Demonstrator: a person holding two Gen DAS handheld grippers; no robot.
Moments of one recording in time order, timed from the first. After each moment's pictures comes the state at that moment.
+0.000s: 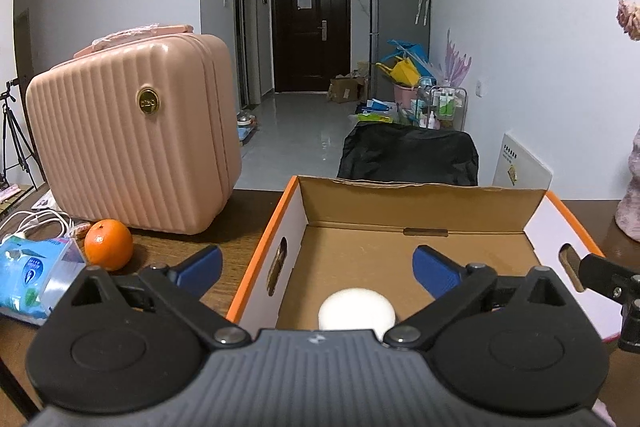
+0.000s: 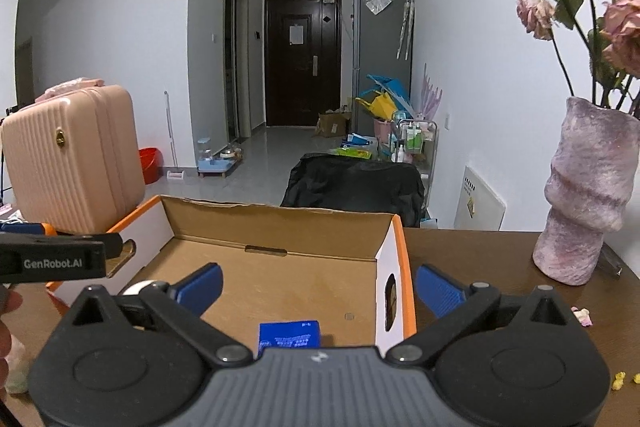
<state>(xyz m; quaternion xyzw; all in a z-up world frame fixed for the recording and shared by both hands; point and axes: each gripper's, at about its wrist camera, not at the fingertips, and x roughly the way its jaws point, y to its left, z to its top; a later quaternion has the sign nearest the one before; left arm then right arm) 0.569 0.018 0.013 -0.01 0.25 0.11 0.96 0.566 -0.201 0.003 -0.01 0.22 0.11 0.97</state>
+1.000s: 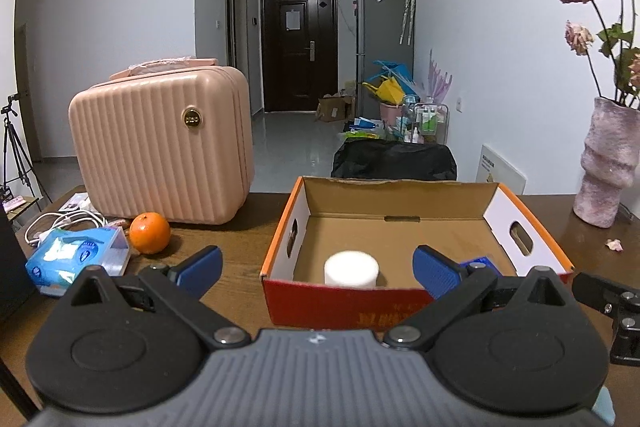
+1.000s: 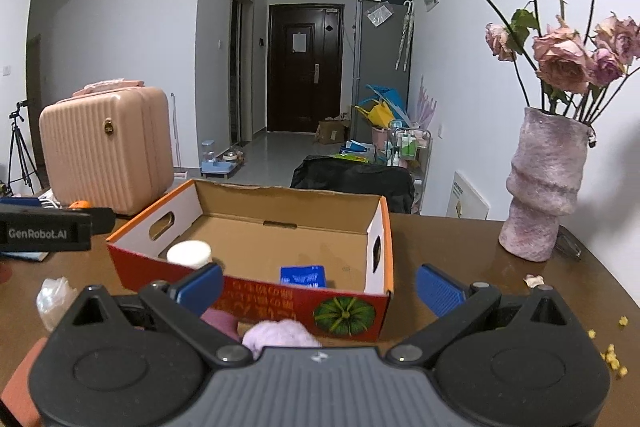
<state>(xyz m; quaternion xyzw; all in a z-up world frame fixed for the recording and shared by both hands) 0.460 0.010 0.043 -0.01 0.22 0.09 0.97 0.453 -0.215 0.020 -0.03 0.21 0.11 0.97</state>
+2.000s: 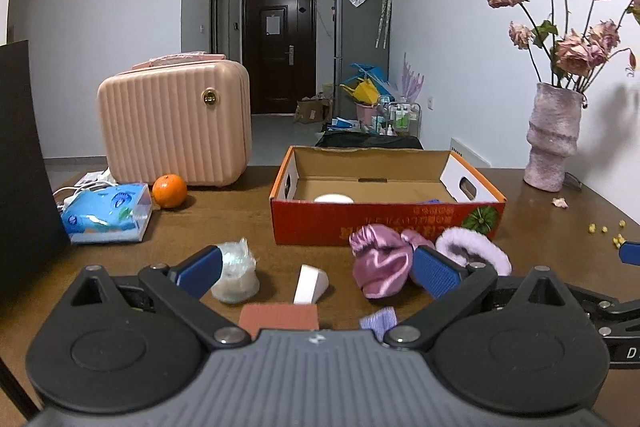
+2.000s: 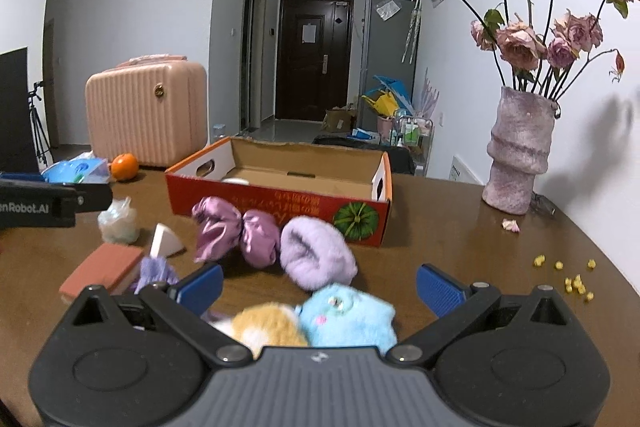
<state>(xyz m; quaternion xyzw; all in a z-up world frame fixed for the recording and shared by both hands) 0.318 0.003 0.034 -0.01 0.21 0.05 0.98 0.315 -0.223 0.000 -0.04 0.22 0.12 0.97</state>
